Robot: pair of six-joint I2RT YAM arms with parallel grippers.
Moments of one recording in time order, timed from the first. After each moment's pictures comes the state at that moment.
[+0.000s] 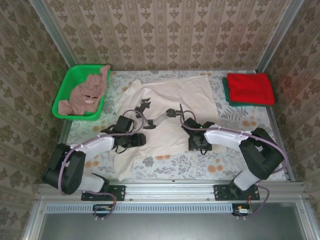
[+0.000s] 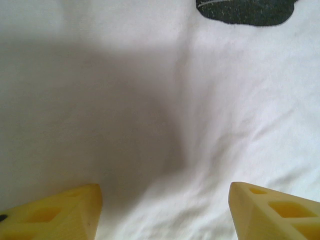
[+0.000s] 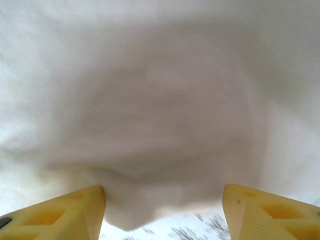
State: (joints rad) left arm -0.49 1.28 0.58 -0.40 0.21 -0.52; right arm 0.64 1.51 0.81 -0.78 0.23 0.73
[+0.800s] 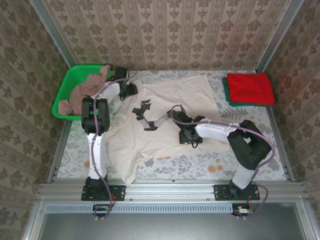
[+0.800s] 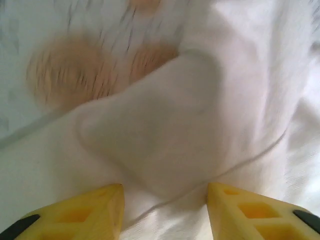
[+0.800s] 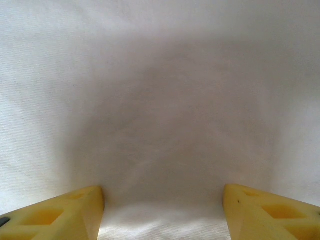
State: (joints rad) left arm -0.20 2.37 1.94 -0.57 0.13 -0.34; right arm 0.66 1.72 1.00 -0.65 0.22 0.66
